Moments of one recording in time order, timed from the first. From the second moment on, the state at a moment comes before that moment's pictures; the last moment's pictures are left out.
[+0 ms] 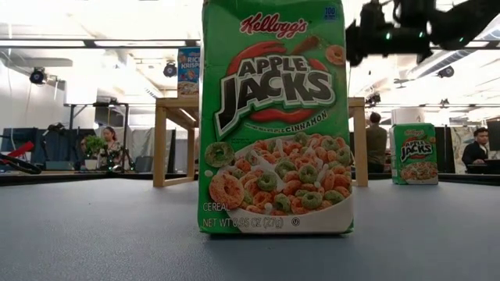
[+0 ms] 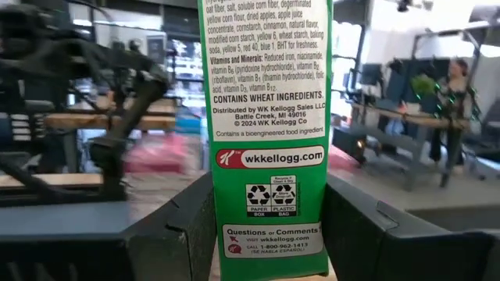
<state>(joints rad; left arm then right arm) -0.56 0.66 0.72 -0.13 -0.51 0.09 -0.80 1.03 0.57 0.63 -0.57 -0.04</state>
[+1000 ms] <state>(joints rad) -0.56 0.69 0.70 -0.14 -0.51 0.01 -1.10 1.68 0.75 1.08 -1.00 0.19</state>
